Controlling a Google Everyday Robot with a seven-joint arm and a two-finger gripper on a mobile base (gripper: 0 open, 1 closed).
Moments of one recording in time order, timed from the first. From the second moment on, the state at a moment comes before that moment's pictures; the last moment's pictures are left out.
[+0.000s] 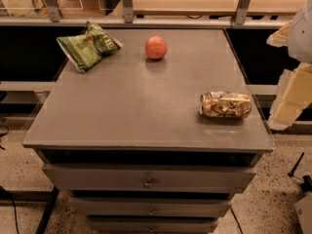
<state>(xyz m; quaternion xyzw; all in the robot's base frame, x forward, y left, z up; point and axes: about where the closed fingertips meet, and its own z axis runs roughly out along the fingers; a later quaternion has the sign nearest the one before) 0.438 -0.216 0.978 -0.60 0.78 -0.04 0.16</state>
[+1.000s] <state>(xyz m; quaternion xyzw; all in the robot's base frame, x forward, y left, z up) 0.461 -0.198 0.947 -0.63 0.76 -0.04 0.13</state>
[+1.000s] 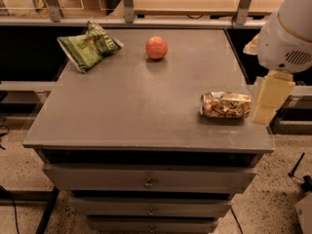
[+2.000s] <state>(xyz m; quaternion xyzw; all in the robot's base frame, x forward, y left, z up) 0.496 -0.181 0.882 -0.66 0.75 -0.04 0.08</state>
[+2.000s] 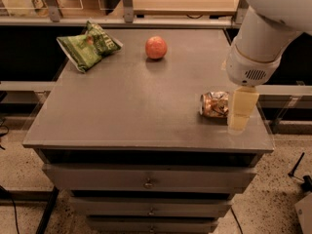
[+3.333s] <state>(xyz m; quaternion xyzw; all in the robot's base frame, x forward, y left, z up) 0.509 -0.154 0.836 -0.66 0.74 0.00 0.09</state>
